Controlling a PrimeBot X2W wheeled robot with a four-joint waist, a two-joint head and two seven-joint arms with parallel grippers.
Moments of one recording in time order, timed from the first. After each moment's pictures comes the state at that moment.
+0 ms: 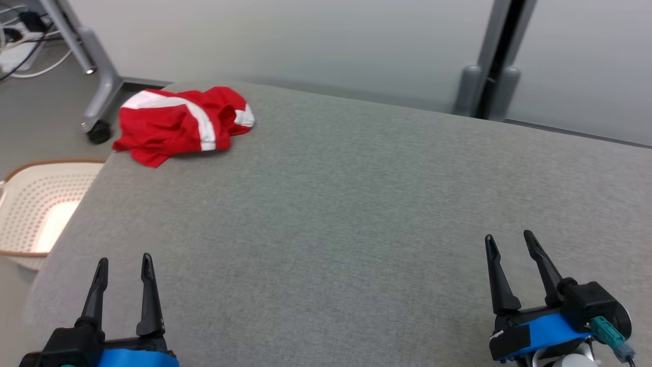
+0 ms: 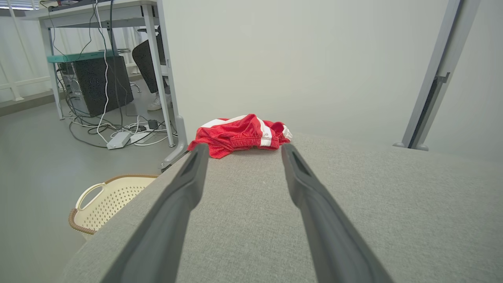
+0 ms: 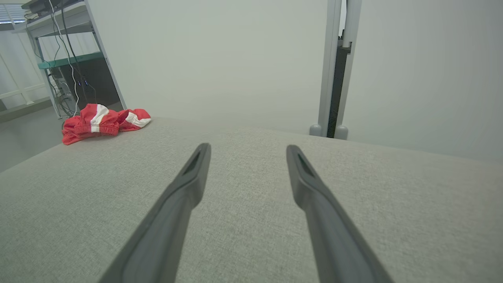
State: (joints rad) left arm -0.03 0.05 0.08 0.14 -0.12 -0.03 -0.26; right arm -0.08 -0.09 0.02 0.23 0.08 0.13 -0.26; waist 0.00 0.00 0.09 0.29
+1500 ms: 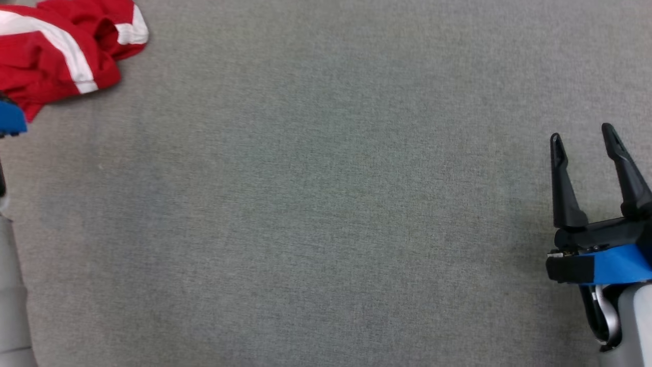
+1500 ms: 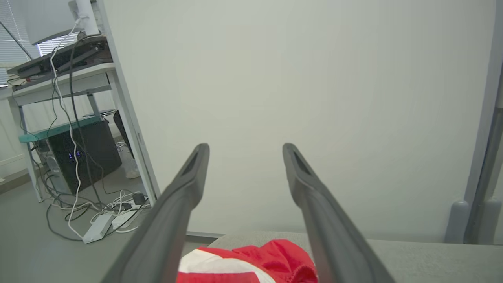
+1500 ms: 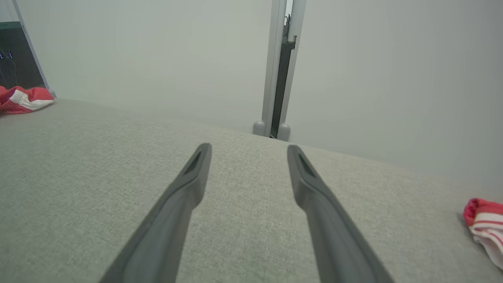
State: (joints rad) left arm -0.84 0.26 0.19 0.47 -0.13 -0.08 -0.26; right arm -0.24 -0.21 -0.04 -0.01 0.02 0.13 -0.21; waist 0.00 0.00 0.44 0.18
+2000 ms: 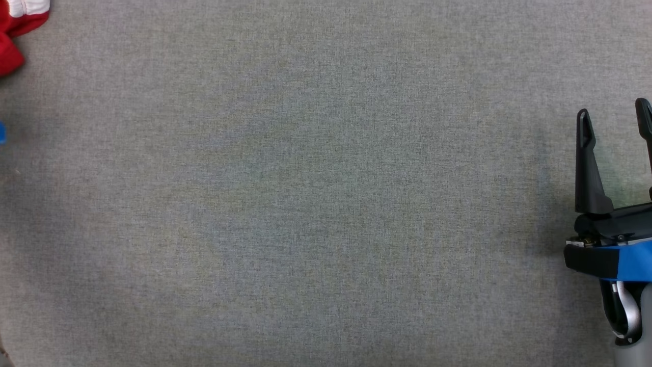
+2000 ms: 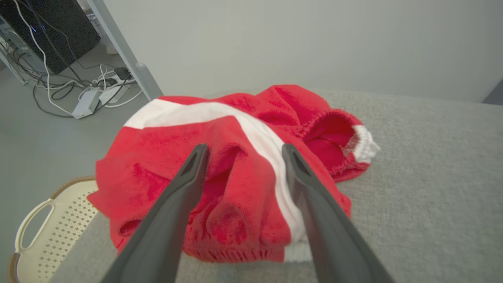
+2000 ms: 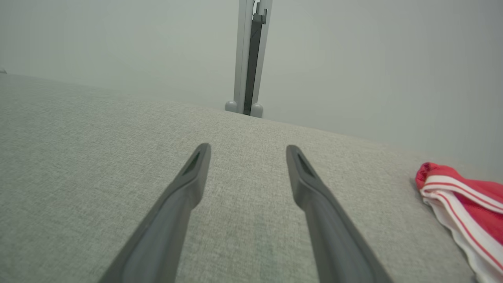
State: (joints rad) left arm -1.02 0.36 0.18 0.92 -0.14 -0.08 -0.11; right arm -0.25 -0.22 -0.08 -0.15 0.01 0.13 -0.17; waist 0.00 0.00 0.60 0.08
